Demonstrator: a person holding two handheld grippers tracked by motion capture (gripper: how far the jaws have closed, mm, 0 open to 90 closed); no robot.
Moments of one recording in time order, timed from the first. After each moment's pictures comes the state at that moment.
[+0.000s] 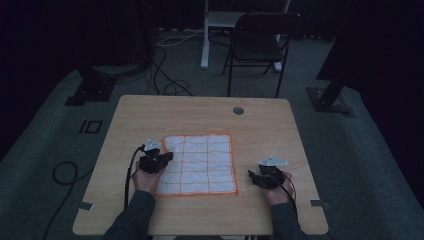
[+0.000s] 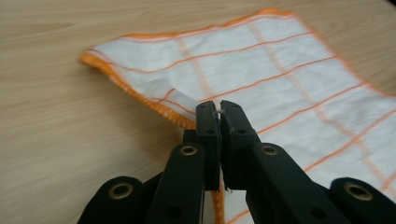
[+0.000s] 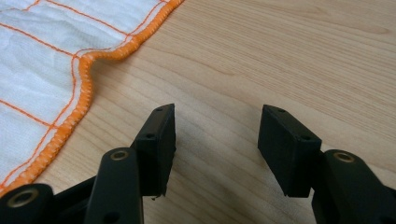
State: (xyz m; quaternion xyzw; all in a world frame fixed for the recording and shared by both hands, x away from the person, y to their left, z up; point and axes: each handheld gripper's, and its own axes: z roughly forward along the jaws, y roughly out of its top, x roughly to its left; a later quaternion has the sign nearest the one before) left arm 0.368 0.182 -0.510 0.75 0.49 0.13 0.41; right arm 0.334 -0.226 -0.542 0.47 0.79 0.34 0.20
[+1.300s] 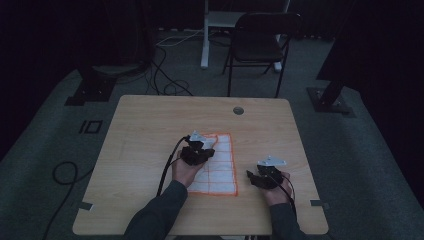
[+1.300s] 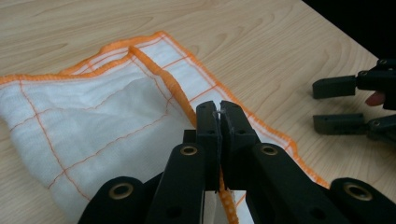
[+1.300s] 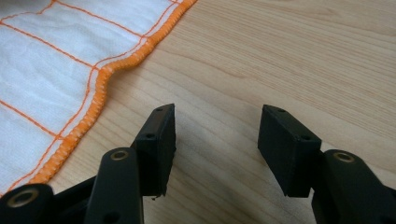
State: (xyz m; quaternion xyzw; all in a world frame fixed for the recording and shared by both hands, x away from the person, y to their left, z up) left arm 0.393 0.062 -0.492 0.81 0.40 0.07 0.43; right arm 0.334 -0.222 -0.543 0.46 0.79 0.34 0.20
